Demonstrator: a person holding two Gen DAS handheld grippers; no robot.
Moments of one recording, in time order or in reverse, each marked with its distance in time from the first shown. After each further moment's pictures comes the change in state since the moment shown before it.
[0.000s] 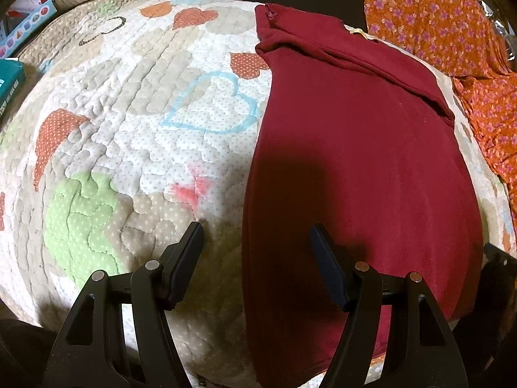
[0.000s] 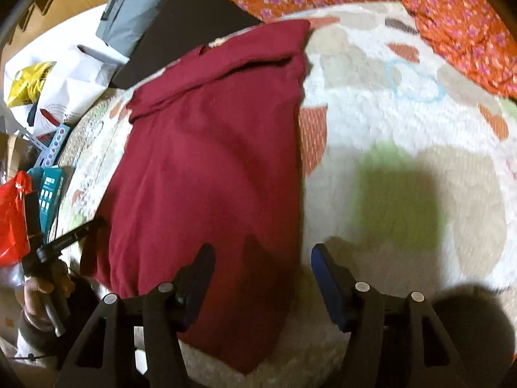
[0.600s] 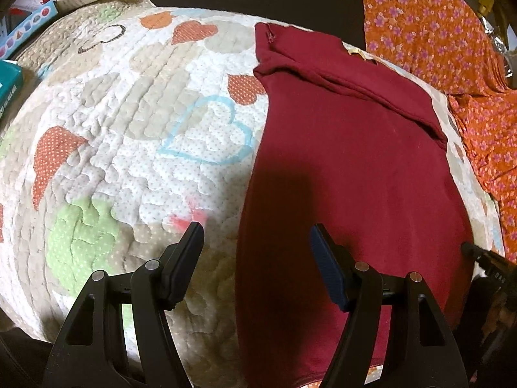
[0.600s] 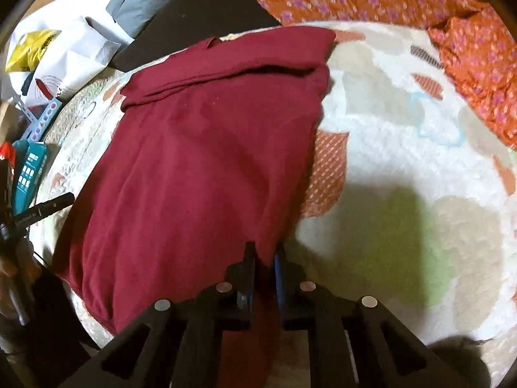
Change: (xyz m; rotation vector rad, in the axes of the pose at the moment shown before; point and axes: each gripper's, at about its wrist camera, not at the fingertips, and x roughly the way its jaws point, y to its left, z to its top) left arm -0.007 -0.002 0.021 -0.032 -0.026 -0.039; right arm 0.026 0.017 0.025 -0.137 -0.029 -0.095
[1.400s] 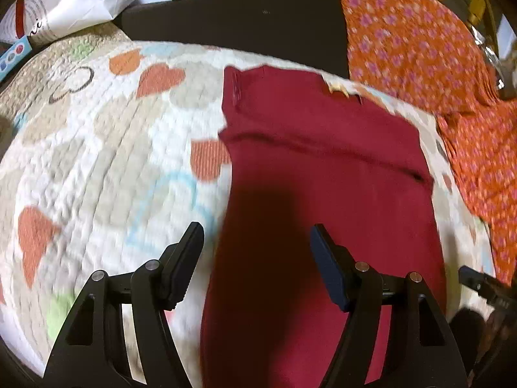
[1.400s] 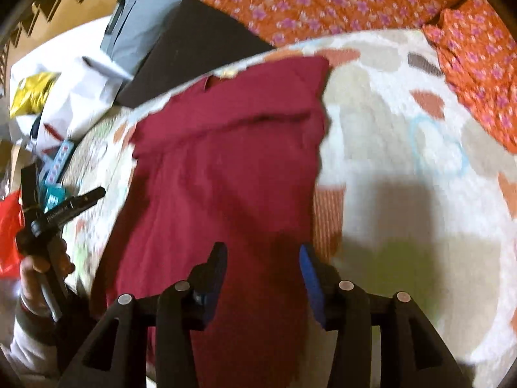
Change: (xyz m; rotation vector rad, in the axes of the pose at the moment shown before) left arm 0.003 -0.026 0.065 0.037 -0.076 -0.051; right arm -0.022 -0.020 0.041 0.105 -0.029 0.119
